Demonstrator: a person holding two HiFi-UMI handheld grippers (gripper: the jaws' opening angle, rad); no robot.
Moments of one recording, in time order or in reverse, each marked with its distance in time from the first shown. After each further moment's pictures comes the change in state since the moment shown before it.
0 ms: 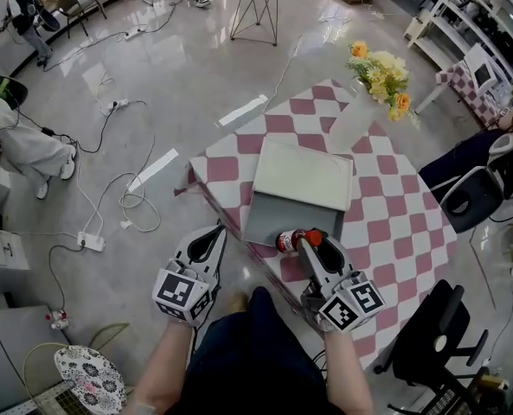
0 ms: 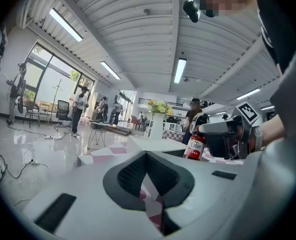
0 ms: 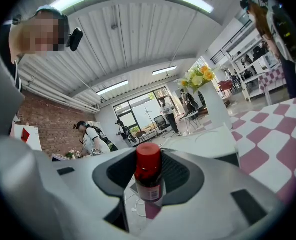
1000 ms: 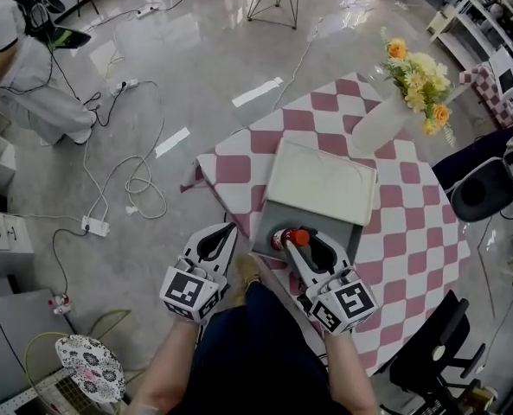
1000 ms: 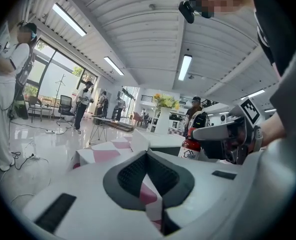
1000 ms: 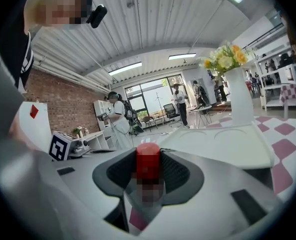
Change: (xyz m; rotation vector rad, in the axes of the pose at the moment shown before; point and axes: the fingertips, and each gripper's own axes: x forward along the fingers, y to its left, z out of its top) left arm 0.039 0.030 -0.023 -0.034 0.034 0.019; right arm 0.073 0.001 -0.035 -0.192 0.183 0.090
